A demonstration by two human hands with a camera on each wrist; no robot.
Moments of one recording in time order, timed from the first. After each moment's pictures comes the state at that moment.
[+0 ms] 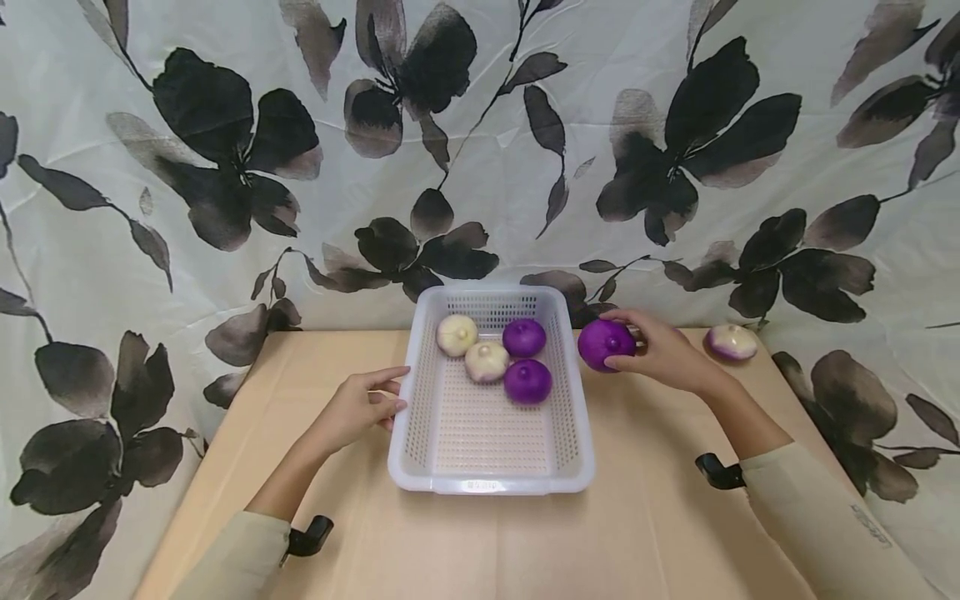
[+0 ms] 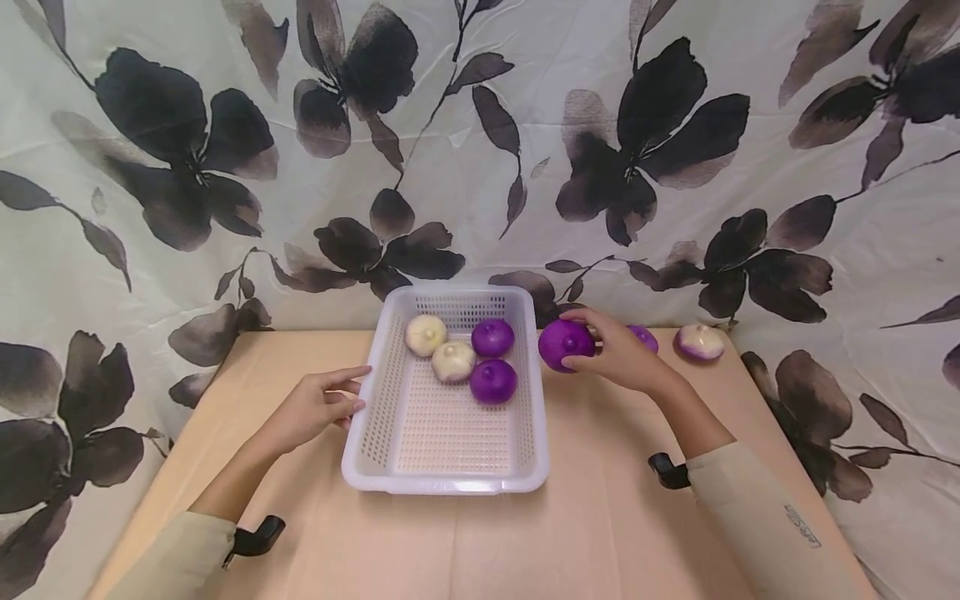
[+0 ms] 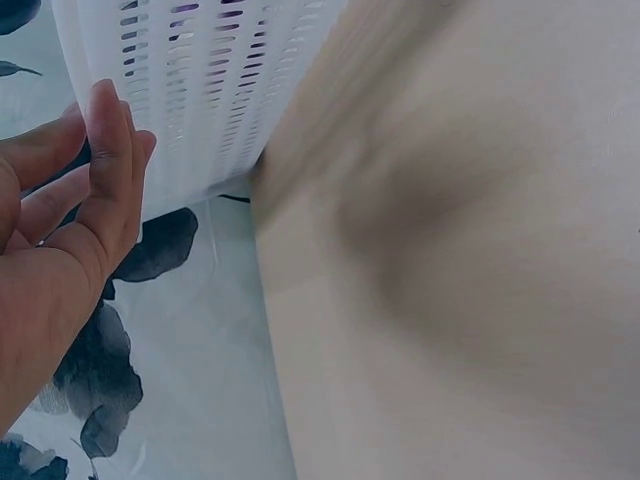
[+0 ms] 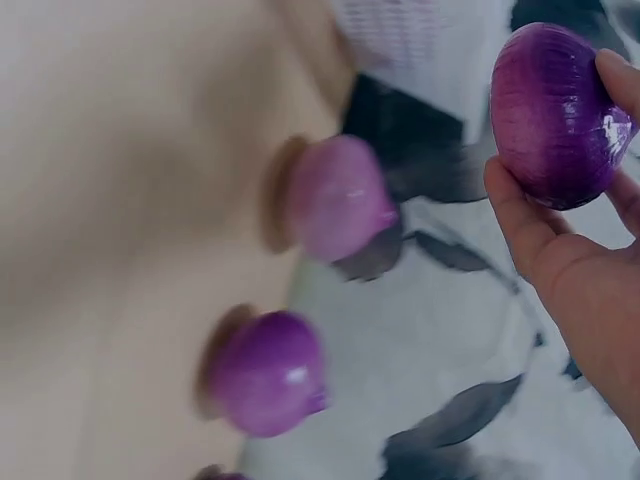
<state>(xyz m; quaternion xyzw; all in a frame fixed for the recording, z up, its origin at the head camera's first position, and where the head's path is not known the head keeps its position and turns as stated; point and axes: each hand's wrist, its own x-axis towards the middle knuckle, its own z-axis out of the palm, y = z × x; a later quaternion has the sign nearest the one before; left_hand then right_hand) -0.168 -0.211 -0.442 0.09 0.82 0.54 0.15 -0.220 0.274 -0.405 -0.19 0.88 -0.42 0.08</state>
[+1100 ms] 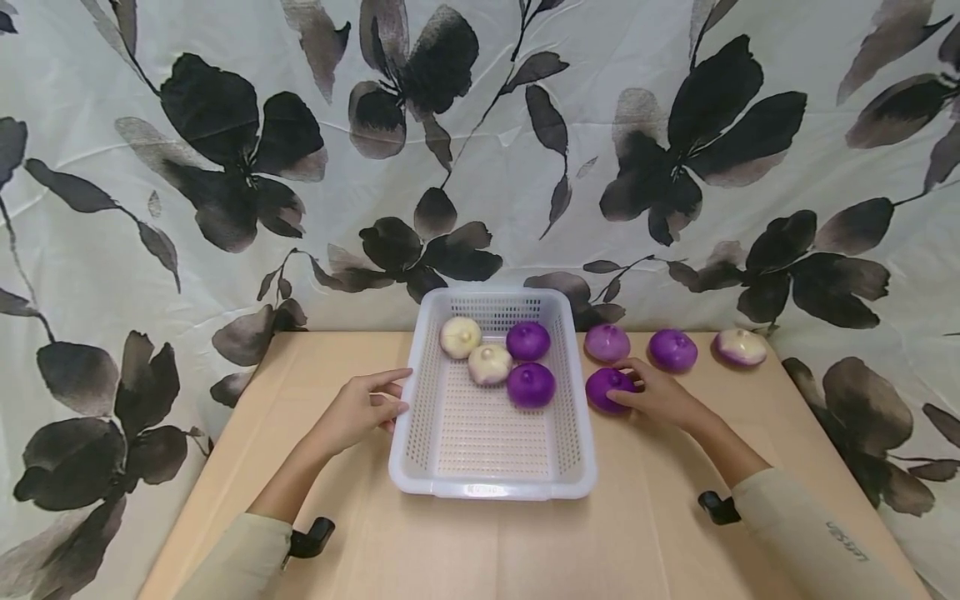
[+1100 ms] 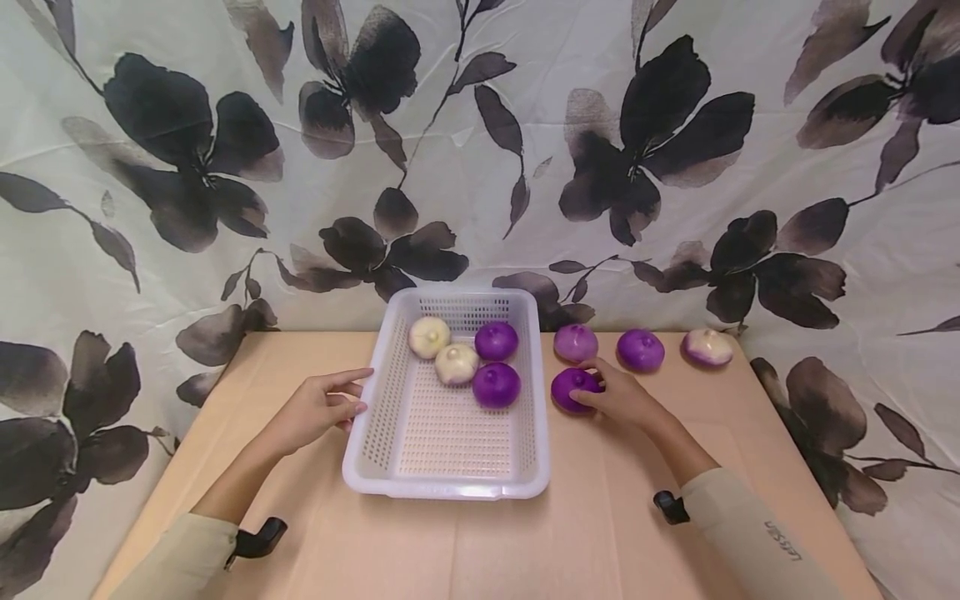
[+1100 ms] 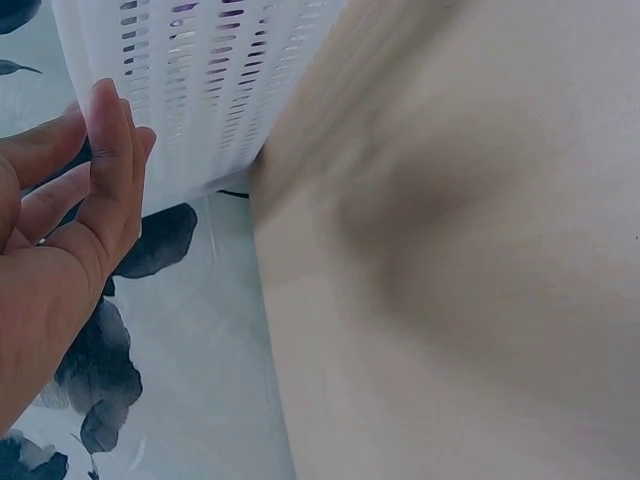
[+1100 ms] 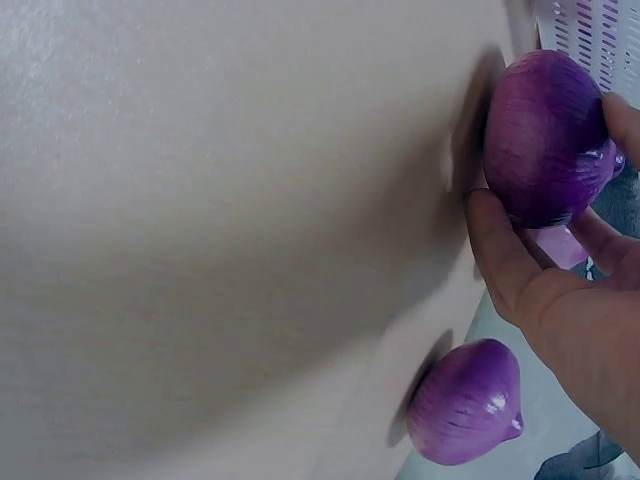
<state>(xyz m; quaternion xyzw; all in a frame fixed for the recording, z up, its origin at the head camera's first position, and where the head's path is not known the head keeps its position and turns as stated) -0.165 -0.212 -0.442 0.09 0.82 0.54 0.15 -0.205 0.291 -0.500 -0.13 0.90 -0.40 0.11</state>
